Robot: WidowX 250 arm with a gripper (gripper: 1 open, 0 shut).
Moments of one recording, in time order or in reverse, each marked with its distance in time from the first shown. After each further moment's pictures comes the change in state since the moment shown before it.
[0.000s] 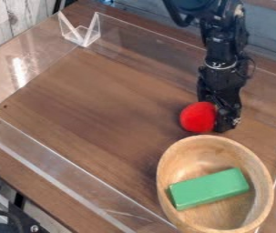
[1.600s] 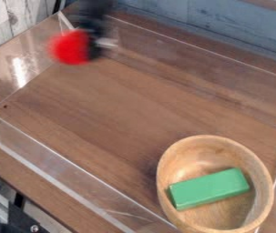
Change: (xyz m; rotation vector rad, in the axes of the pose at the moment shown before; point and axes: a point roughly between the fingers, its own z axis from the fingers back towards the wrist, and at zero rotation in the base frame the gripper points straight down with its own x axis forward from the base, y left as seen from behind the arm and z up) arm -0.163 0.113 0.123 0.101 0.063 0.278
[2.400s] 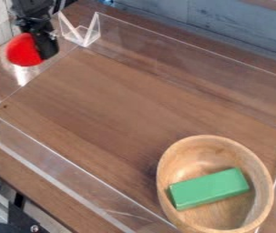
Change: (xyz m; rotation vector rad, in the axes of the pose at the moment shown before) arm -0.010 0.036 -0.013 -0.128 -0.141 0.129
